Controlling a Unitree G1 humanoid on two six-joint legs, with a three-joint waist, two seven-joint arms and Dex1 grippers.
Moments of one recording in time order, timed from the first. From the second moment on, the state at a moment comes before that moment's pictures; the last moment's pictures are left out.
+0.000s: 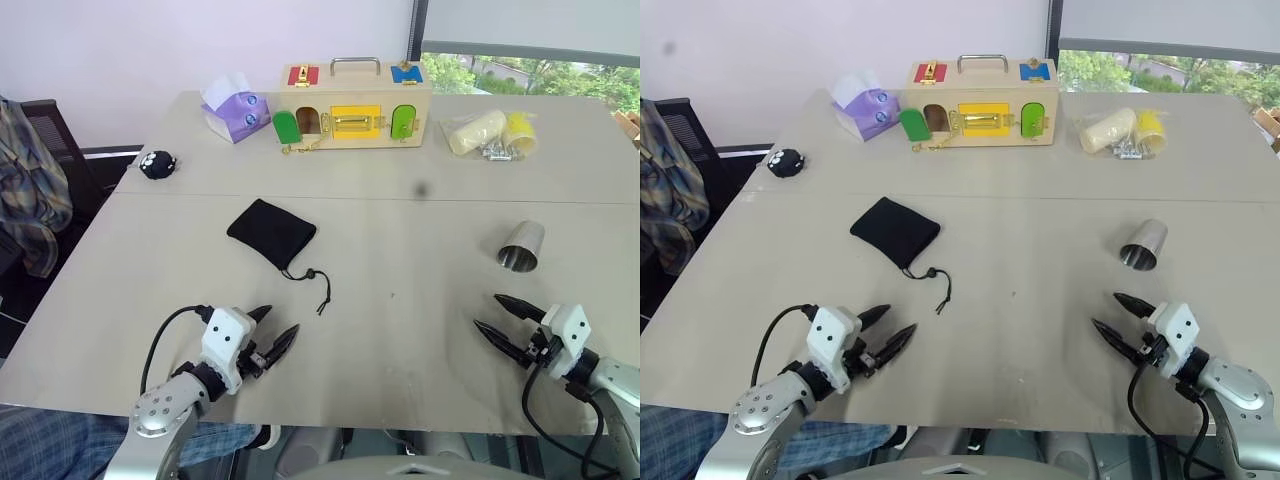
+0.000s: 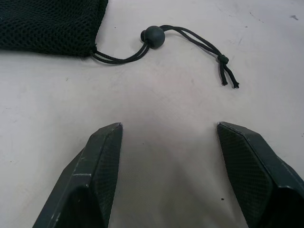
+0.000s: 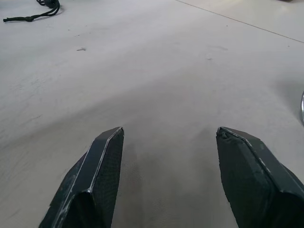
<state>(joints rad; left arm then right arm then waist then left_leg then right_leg) 0.42 0.48 0.08 -0.43 -0.26 0.20 -0.58 0.28 -0.54 -0.19 -0.08 0.35 -0.16 0.91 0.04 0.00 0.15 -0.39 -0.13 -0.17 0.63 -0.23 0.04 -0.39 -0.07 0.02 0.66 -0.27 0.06</state>
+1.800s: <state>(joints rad) 0.08 0.25 -0.02 -0.32 0.09 0.25 -0.15 0.27 -0.55 -0.07 -0.26 0.44 -0.11 1.02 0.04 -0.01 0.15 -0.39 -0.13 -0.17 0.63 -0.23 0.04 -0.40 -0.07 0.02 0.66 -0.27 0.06</state>
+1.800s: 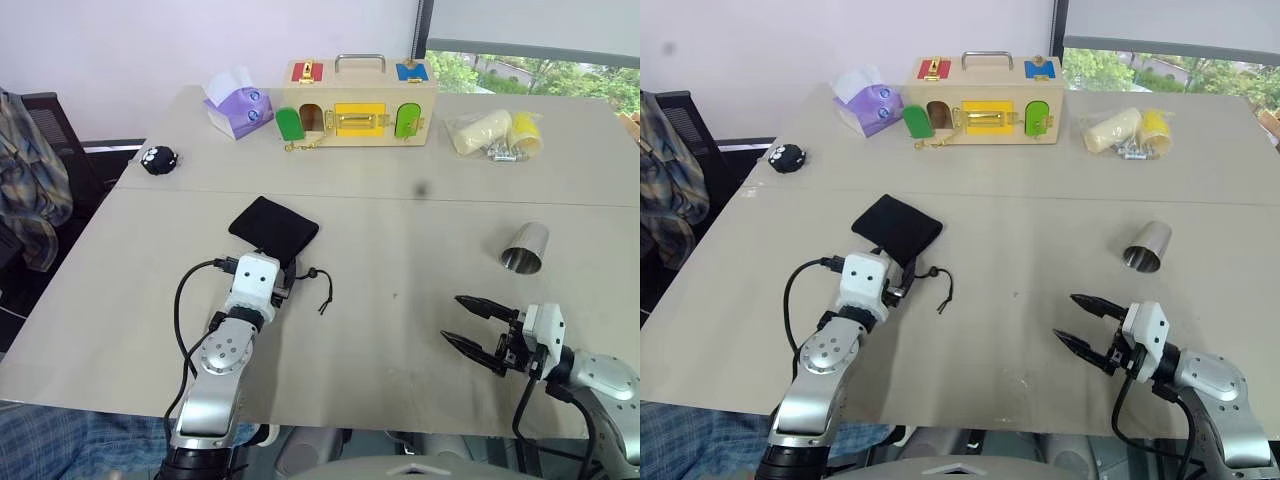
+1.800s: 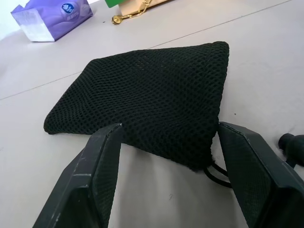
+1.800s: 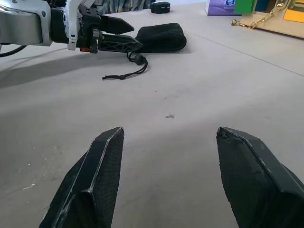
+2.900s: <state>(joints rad) 0.04 0.24 -0.03 -0.29 0.10 0.25 -0.17 0.25 -0.43 -0.13 -0.21 0.43 -0.17 0.86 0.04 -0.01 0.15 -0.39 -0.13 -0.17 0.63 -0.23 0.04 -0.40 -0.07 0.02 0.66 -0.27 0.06</state>
